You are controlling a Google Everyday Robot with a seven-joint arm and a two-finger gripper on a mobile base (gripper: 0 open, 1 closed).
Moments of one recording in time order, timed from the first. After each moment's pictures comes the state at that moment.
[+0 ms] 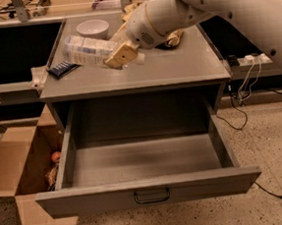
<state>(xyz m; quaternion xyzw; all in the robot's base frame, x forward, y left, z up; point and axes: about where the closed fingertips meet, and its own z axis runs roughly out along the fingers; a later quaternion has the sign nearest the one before) 0.644 0.033 0.954 -0.59 0.66 0.17 0.42</state>
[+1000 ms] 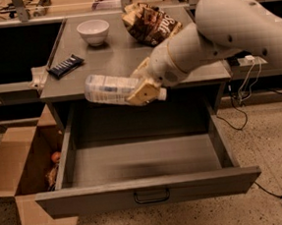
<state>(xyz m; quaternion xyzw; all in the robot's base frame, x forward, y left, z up) 0.569 -0.007 0.889 -0.60 0.69 0.18 0.37</state>
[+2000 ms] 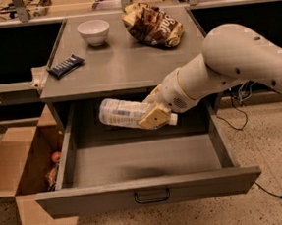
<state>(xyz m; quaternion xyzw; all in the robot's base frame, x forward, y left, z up) 0.536 -0.038 0.827 -0.56 0.74 0.18 0.33</state>
